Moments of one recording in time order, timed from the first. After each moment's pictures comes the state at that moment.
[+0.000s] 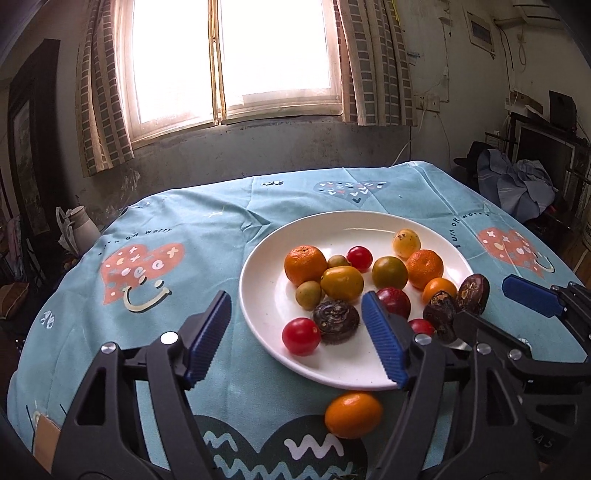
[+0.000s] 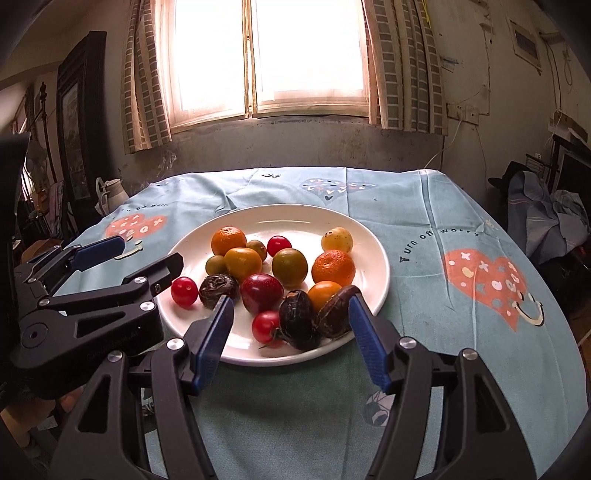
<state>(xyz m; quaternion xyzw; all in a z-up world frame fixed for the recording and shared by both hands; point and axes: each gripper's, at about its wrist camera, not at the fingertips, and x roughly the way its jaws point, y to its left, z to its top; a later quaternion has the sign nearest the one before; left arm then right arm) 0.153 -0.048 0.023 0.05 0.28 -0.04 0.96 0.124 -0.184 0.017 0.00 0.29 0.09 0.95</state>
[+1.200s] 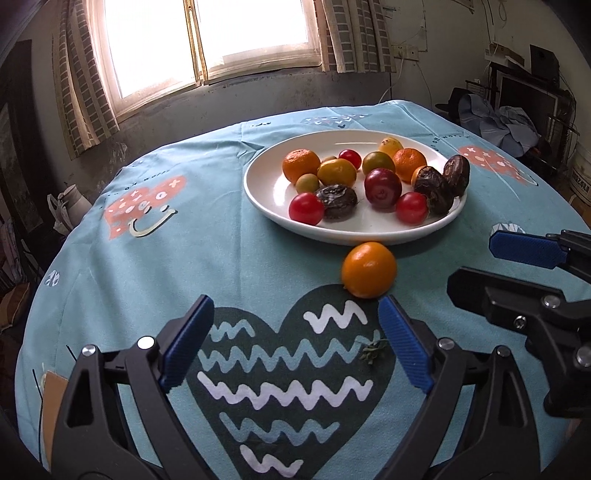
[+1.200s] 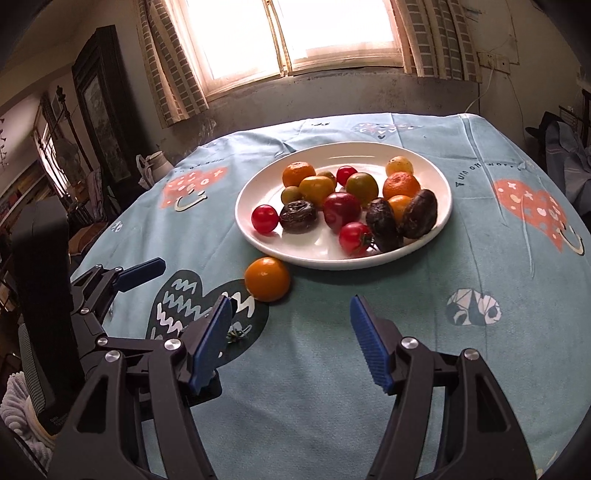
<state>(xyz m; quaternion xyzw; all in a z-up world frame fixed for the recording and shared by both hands) 0.097 -0.021 -0.020 0.09 0.36 -0.06 0.93 0.085 -0.146 0.004 0.04 0.38 0.18 0.91</state>
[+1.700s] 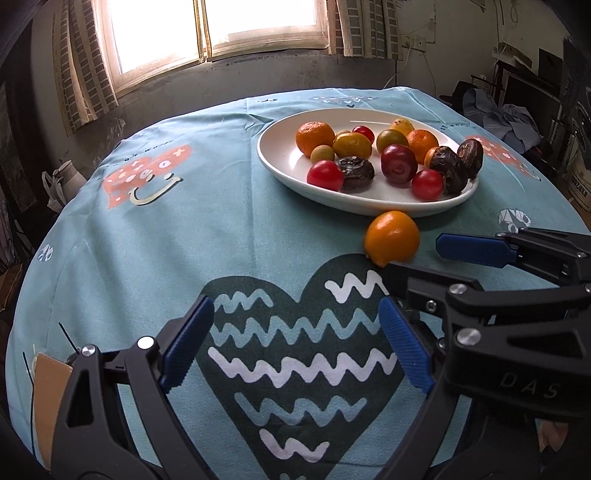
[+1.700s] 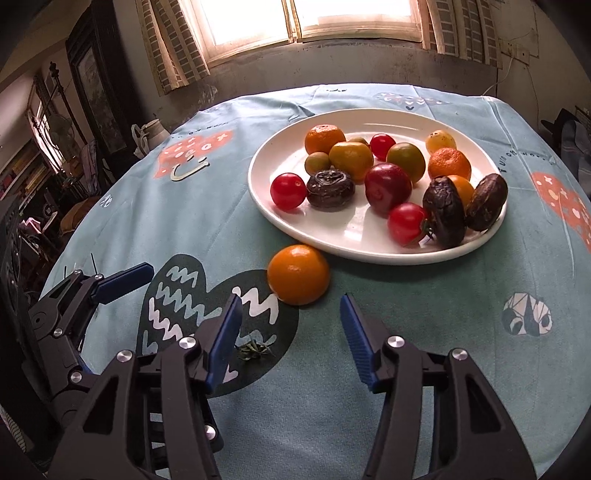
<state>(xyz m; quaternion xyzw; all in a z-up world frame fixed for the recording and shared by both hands) 0.100 -0.003 -0.032 0.07 0.39 -0.07 0.91 0.118 -0.111 -0.022 0.03 0.43 0.18 0.88</state>
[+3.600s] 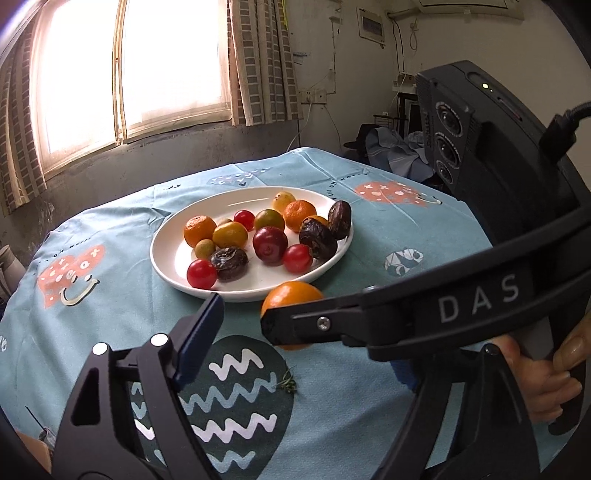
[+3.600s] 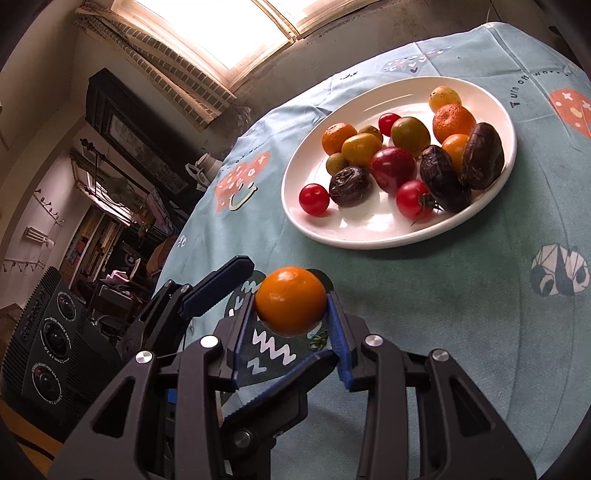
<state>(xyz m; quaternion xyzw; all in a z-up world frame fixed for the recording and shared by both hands) 0.074 -0.055 -0.002 0.09 0.26 -0.25 0.93 0.114 -0.172 -0.004 0.22 0.45 0.29 0.81</state>
